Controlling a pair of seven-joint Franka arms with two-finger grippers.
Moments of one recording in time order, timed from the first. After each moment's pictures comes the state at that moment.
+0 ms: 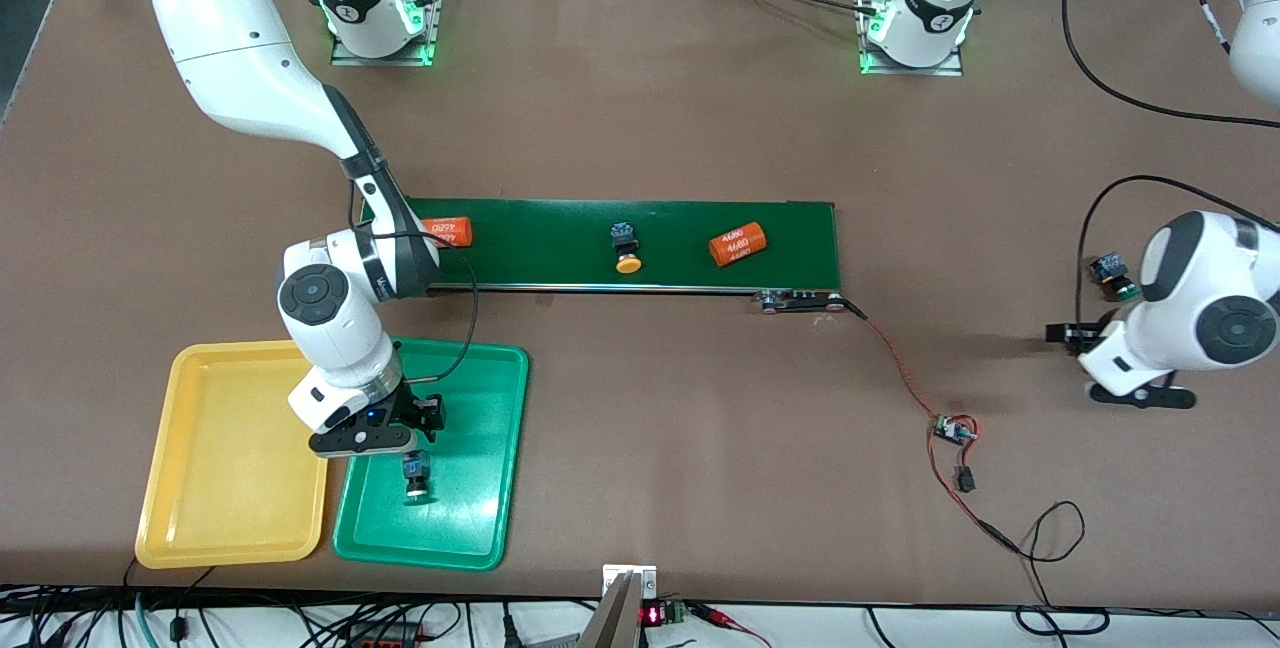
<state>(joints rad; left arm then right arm) 0.83 0.84 -0.81 -1.56 0.85 1.85 -0.26 0.23 0.83 0.02 -1.43 -0.25 2.60 0.34</state>
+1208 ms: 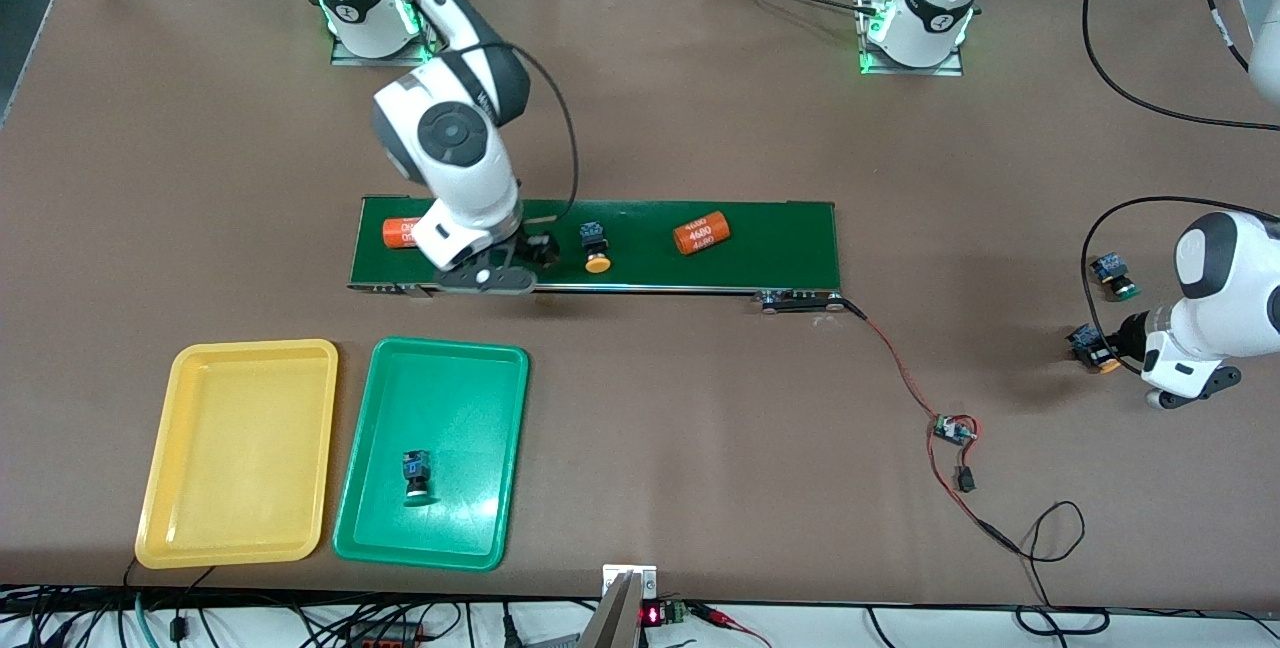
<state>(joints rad) 0.96 0.94 -0.78 -1.60 0.77 2.11 -0.48 0.31 0.41 0.31 -1.87 -0.24 2.26 0.74</state>
